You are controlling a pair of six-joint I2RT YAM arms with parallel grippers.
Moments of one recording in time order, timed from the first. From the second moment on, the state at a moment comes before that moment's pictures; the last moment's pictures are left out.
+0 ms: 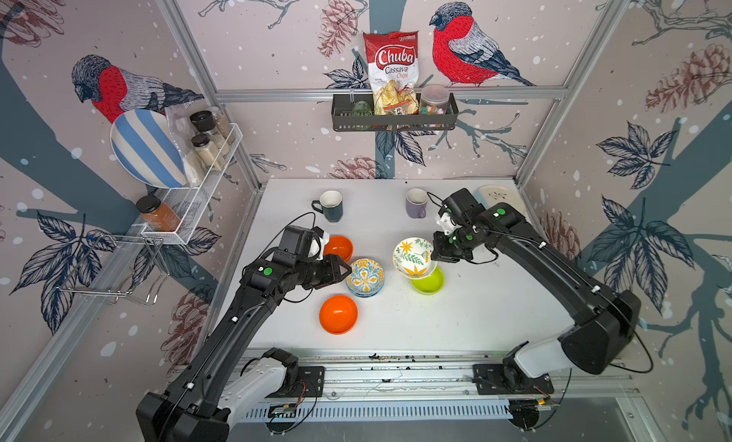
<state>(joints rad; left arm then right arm) -0.35 0.99 0.99 -0.90 0.47 -0.58 0.63 1.48 1.48 -1.20 -0.24 0.52</state>
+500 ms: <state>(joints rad) -0.45 1.09 1.08 -0.88 0.55 -0.57 0.80 1.54 1.55 -1.19 -0.29 0.57</state>
